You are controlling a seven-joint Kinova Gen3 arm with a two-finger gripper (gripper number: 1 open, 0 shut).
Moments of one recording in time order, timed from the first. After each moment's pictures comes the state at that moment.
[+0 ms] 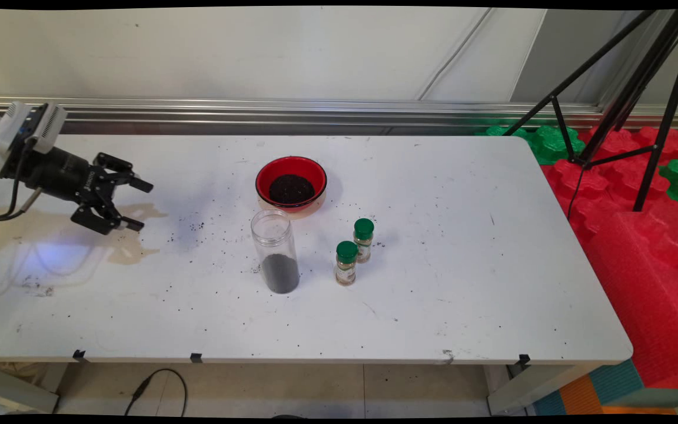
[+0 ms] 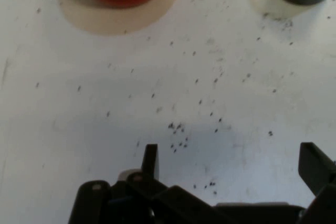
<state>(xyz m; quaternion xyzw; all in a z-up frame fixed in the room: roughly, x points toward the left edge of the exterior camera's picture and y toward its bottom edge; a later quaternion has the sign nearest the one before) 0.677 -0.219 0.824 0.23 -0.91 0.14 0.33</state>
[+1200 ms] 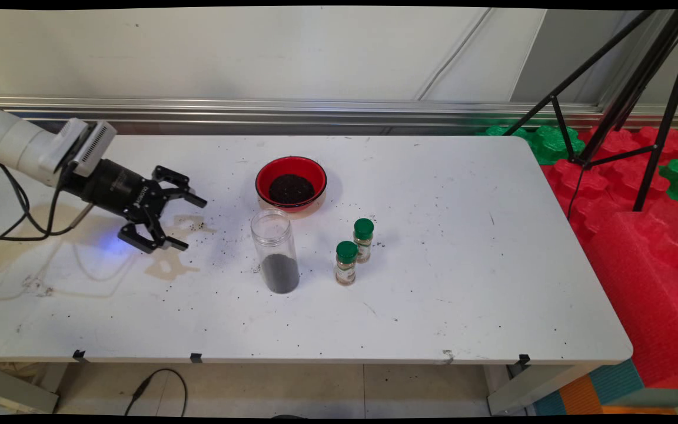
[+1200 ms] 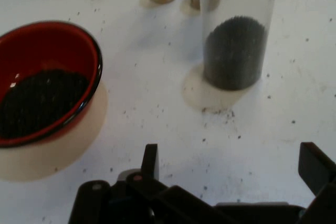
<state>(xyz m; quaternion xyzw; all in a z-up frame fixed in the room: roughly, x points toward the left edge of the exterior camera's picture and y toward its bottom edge) 0.609 -0.253 0.797 0.08 -0.91 0.12 0.40</state>
